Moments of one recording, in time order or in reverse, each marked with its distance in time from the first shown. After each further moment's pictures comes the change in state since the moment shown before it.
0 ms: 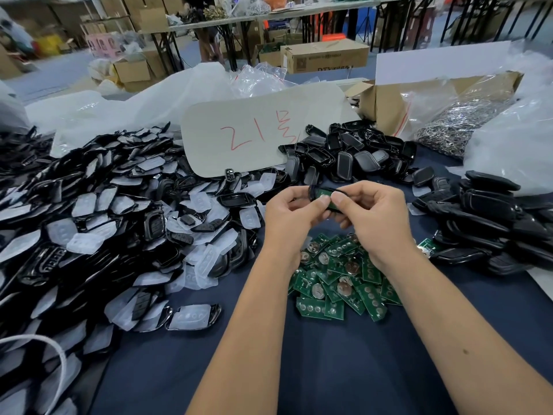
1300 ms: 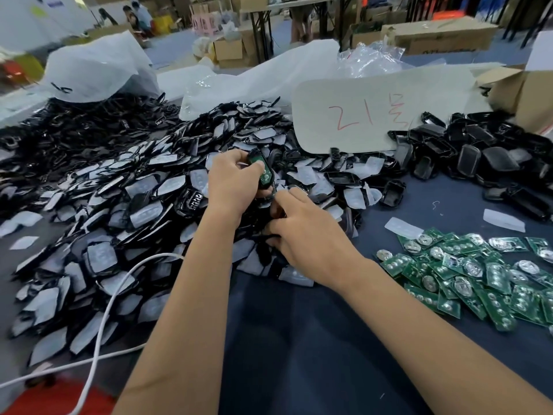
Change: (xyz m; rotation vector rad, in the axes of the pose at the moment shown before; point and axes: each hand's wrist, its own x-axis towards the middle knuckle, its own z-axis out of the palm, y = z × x) left_hand -0.021 0.100 -0.214 0.471 0.503 0.124; right_hand -0.078 -0.049 0.195 -0.790 -0.733 -0.793
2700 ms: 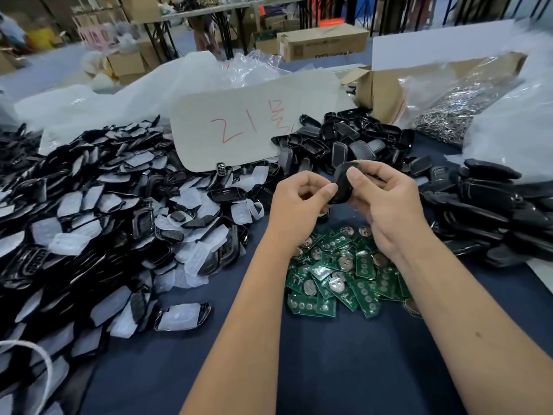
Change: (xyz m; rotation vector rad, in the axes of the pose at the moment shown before) left_hand -0.088 0.012 0.231 -0.202 -0.602 0.262; right_hand -0.143 0.167 -0.089 1.157 0.886 0.865
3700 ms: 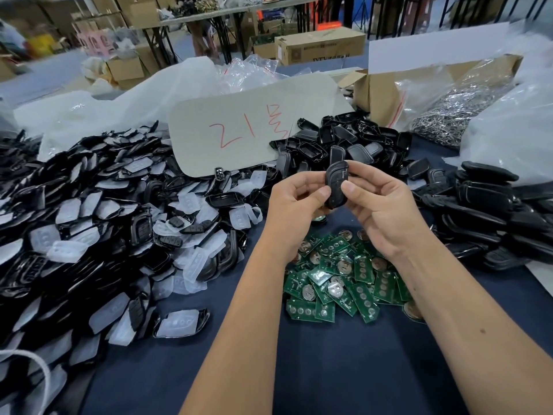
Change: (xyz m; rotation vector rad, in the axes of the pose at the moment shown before) left_hand -0.003 0.012 0.003 -0.258 -0.034 -0.103; right_hand 0.000 -0.004 0.001 0.250 -0.165 0.074
